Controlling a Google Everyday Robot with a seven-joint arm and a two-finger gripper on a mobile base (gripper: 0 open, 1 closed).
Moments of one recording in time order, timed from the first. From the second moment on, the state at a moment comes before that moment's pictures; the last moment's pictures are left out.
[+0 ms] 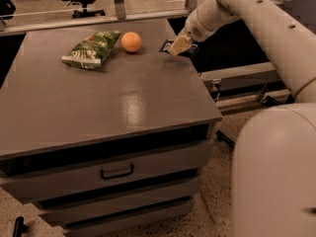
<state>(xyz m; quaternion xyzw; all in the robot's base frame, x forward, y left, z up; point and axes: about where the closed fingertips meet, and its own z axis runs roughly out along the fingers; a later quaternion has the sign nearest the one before) 0.789 -0.079 0.883 -0.52 0.77 0.06 0.36</state>
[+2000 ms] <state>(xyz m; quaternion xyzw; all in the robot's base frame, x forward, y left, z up) 0.848 -0.019 0.853 -0.48 0.79 0.09 0.37</state>
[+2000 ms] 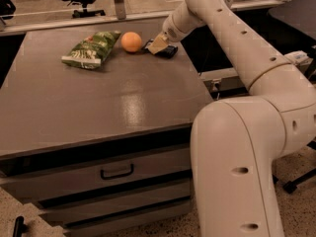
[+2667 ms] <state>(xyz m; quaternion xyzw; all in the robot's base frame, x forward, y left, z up) 0.848 -0.014 0.846 -0.48 0.79 0.09 0.36</state>
